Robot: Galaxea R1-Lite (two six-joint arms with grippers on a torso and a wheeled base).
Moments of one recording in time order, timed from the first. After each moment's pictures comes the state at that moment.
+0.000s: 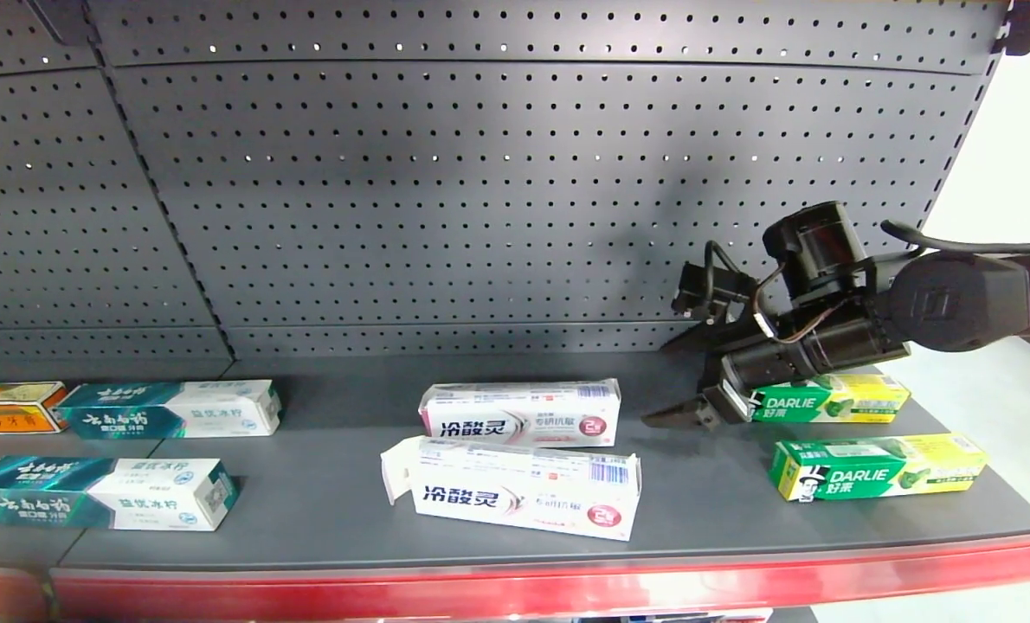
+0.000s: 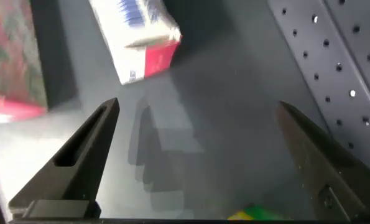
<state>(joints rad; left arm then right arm) 0.04 0.44 -0.07 0.03 -0.60 0.34 0.38 1.89 -1.43 0.25 0.45 -0.71</state>
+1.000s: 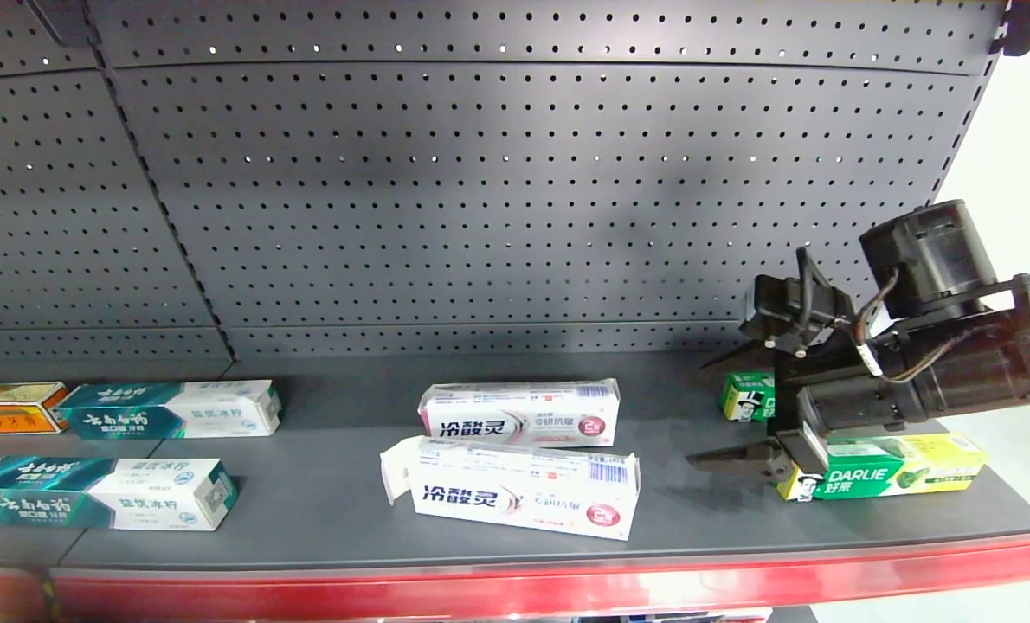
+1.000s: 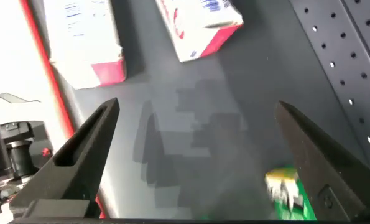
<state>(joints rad) 0.04 0.45 -0.15 0.03 -0.59 0.31 0.41 1.62 -1.14 0.20 0.45 -0.70</state>
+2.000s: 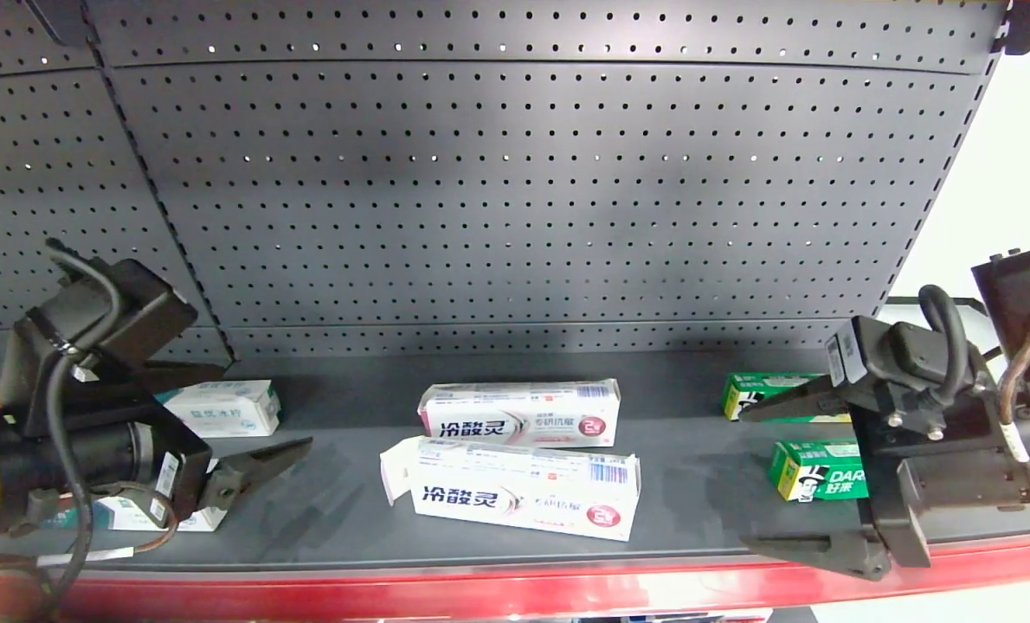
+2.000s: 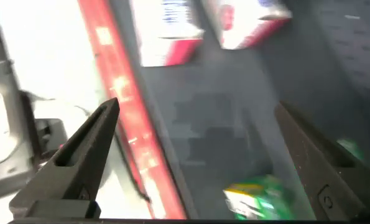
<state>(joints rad) -0.23 1.25 -0.75 -0.02 -0.10 0.33 0.48 1.39 -0.94 0.20 0.45 -0.68</state>
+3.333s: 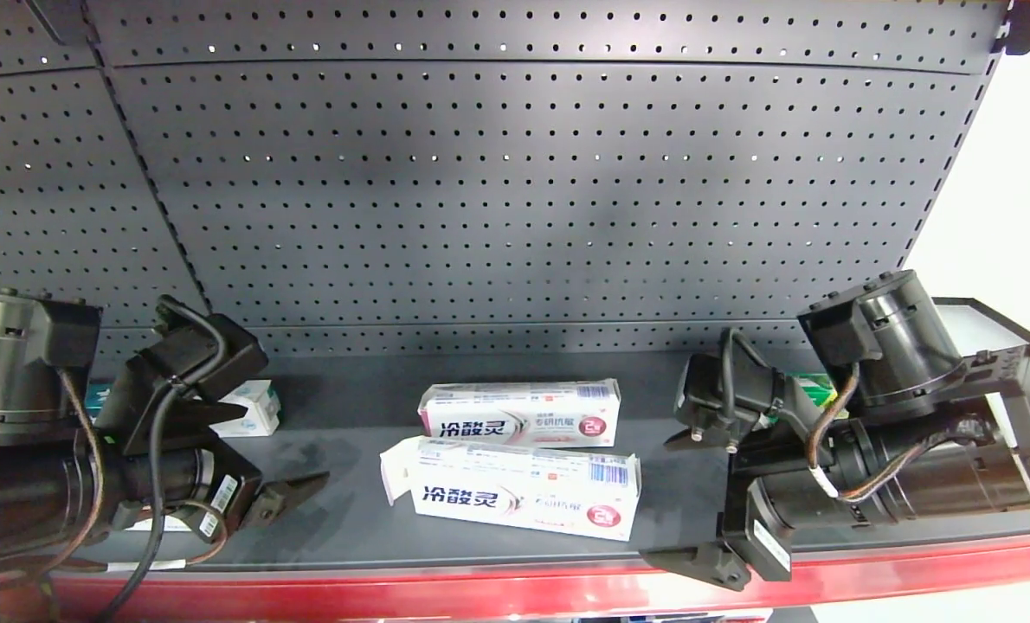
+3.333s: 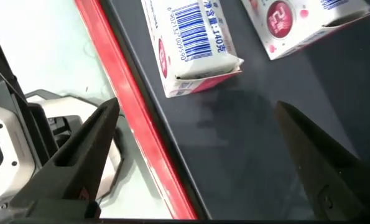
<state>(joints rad) -0.24 1.37 -0.71 -0.02 -0.02 0.33 0.68 1.58 -0.98 0.10 0.22 -0.46</state>
